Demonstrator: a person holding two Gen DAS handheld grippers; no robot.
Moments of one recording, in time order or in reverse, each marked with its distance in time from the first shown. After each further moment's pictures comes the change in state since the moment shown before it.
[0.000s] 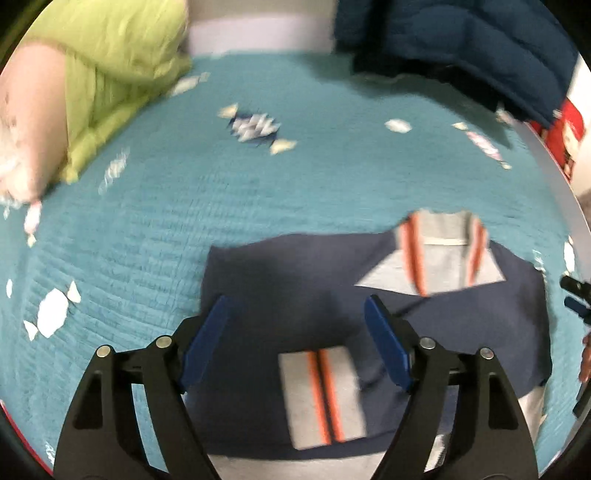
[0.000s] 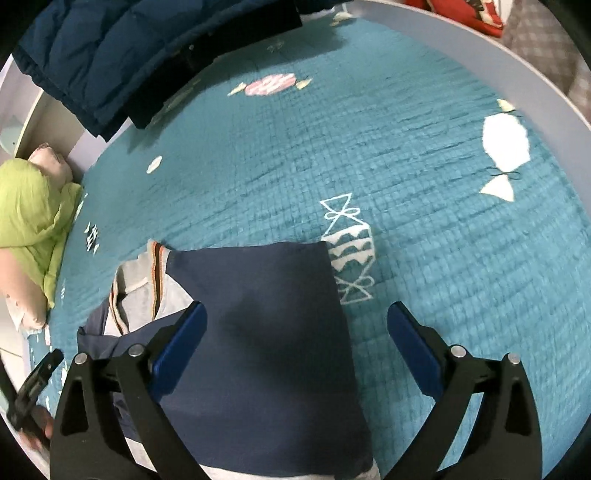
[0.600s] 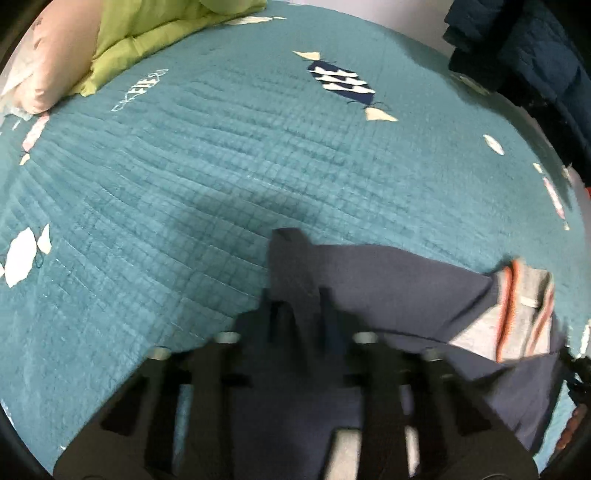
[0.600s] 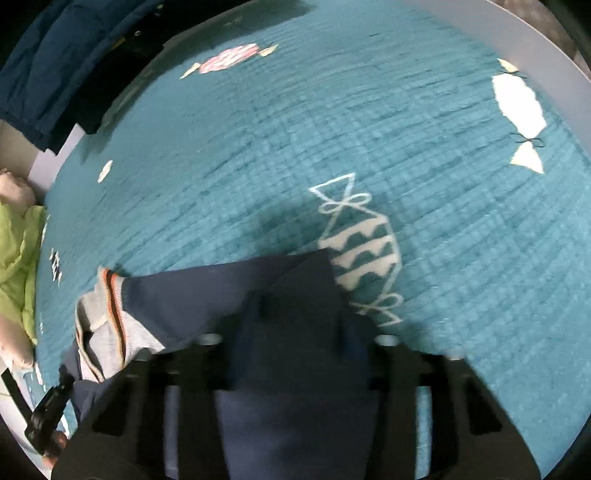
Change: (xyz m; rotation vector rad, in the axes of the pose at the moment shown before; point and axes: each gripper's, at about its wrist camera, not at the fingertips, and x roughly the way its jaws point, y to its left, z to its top) left arm 0.068 0.050 0.004 -0.259 0.062 0.027; right arm 0.038 -0.007 0.009 0.135 0.036 -0.120
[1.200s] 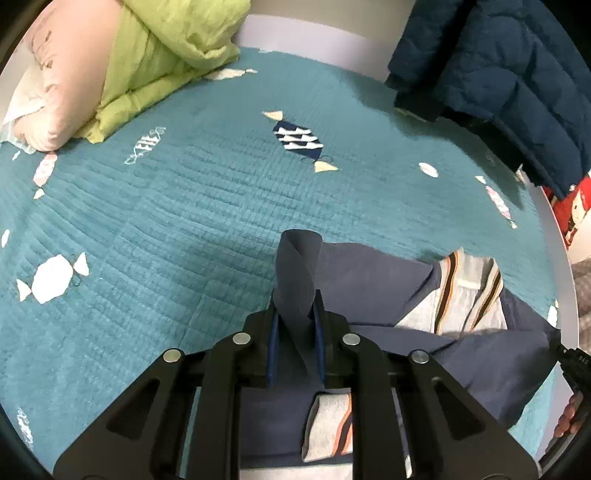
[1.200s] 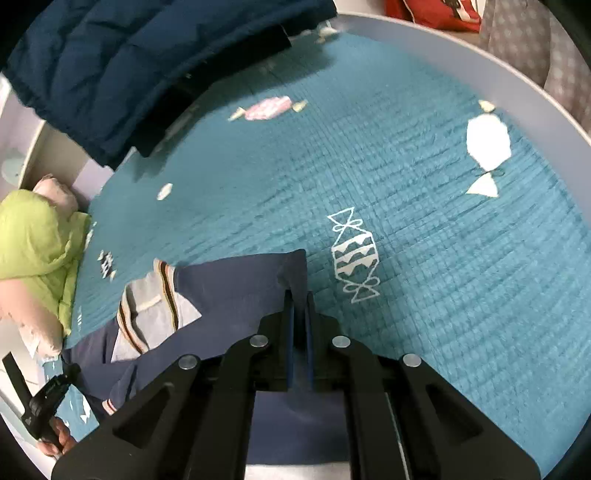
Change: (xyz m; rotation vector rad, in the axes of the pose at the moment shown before) left arm -0.102 -0.011 -0.010 0.077 -0.128 -0.087; right arm -0.099 0.002 -0.028 -0.068 -0.139 0.132
